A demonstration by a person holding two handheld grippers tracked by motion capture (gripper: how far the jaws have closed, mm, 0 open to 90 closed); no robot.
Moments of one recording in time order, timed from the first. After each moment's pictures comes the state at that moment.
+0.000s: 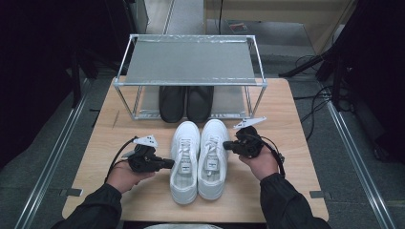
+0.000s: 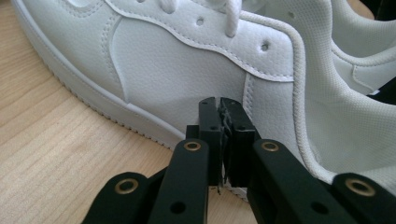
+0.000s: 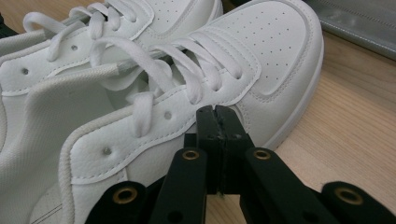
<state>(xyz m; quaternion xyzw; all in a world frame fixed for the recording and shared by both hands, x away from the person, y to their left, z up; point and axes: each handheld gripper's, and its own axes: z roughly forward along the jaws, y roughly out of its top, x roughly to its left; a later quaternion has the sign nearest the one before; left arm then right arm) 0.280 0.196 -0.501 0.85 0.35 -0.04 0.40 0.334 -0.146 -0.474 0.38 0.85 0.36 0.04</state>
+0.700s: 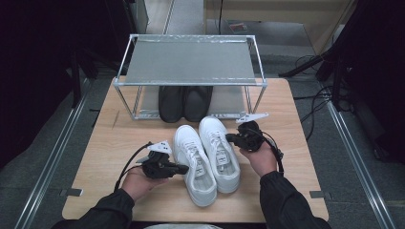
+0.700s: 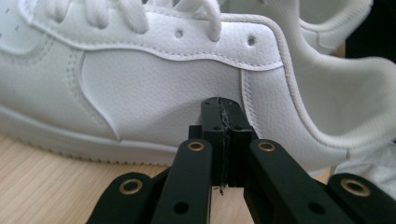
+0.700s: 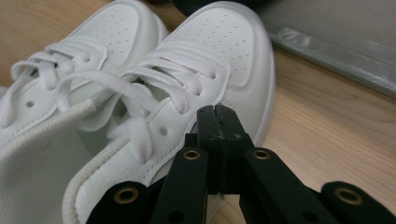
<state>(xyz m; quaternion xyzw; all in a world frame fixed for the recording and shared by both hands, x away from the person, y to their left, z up) 0.268 0.151 -0.508 0.84 0.32 -0.05 0.43 0.355 -0.151 -0.479 0.40 0.83 0.38 0.08</state>
